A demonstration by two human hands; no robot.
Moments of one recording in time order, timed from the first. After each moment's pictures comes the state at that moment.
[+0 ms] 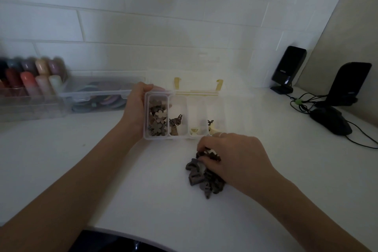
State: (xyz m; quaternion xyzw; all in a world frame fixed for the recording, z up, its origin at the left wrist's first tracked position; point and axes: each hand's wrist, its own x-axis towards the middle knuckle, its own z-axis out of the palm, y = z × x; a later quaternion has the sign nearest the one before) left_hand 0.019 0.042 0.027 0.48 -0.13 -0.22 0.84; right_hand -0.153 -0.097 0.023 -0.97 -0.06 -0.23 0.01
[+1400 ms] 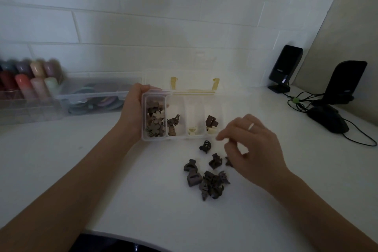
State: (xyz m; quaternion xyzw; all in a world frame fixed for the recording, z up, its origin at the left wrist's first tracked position) left_hand 0.020 0.042 0.027 0.50 -0.13 -0.20 0.83; right_hand -0.156 -0.126 0.022 -0.90 -0.09 -0.42 0.10
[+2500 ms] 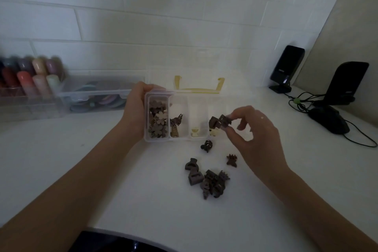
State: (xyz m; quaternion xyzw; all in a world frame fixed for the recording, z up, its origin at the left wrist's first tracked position) left_hand 0.011 0.041 0.032 0.50 -0.12 -0.20 0.83; right_hand -0.151 -0.128 0.023 -0.89 0.01 -0.41 0.18
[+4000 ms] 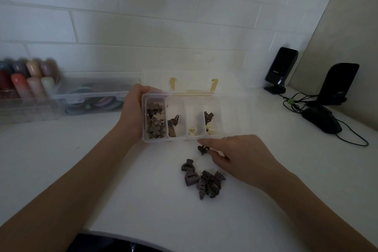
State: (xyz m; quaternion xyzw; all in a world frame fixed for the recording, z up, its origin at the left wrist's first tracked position) left_hand 0.017 0.039 0.027 0.50 -0.13 -0.19 0.83; right_hand -0.150 -0.129 0.015 -0.97 -0.10 -0.24 -0.05
